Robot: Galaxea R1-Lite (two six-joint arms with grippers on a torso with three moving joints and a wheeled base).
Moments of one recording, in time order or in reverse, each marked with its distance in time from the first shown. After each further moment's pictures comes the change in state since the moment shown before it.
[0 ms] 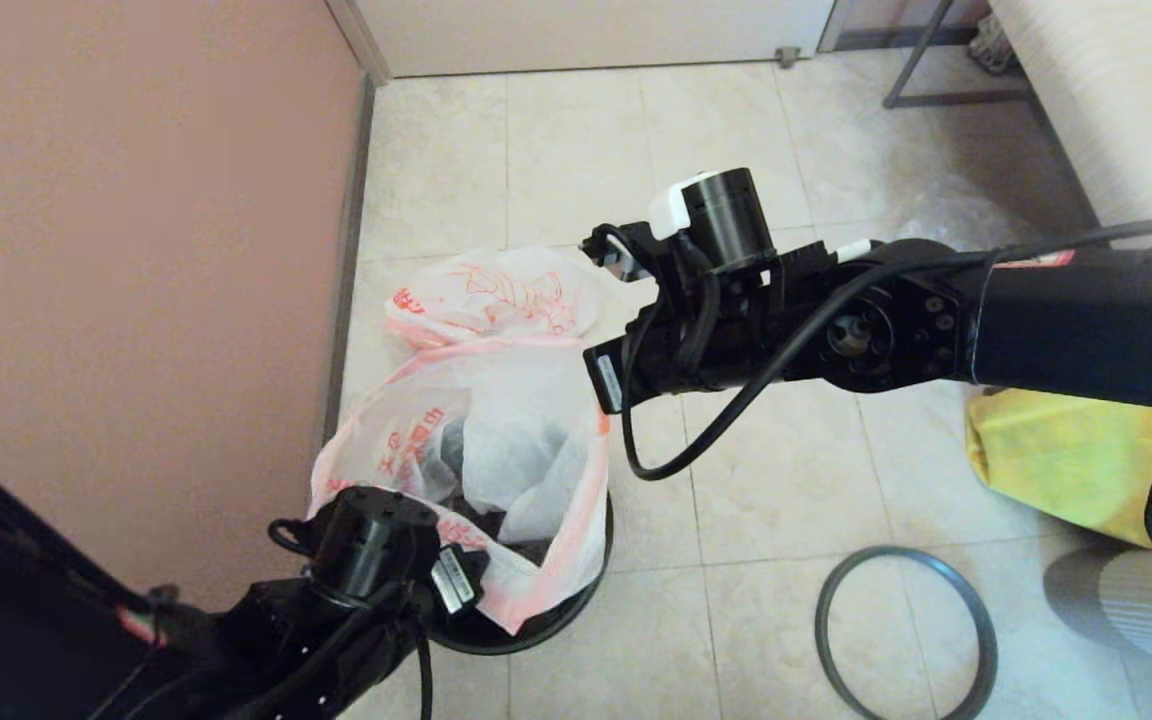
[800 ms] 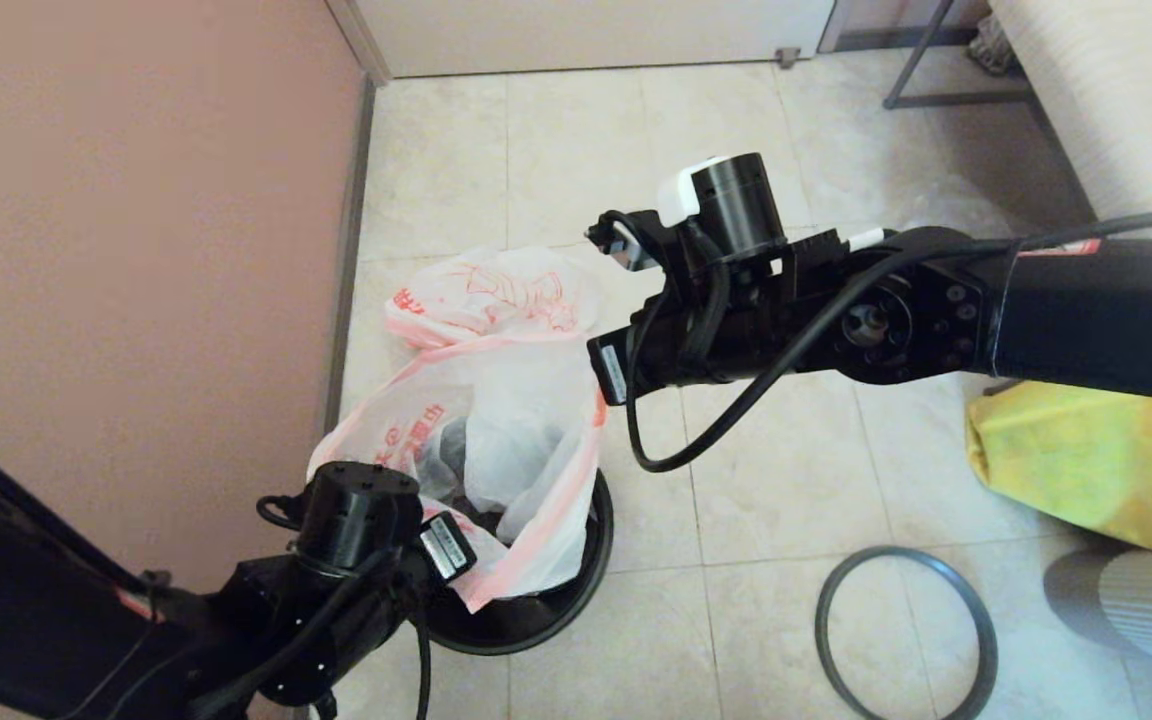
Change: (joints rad) left arm 0.037 -0.020 -0.012 -0.049 -0.001 0.027; right arm -0.005 -0.016 -0.002 0.007 -0.002 0.007
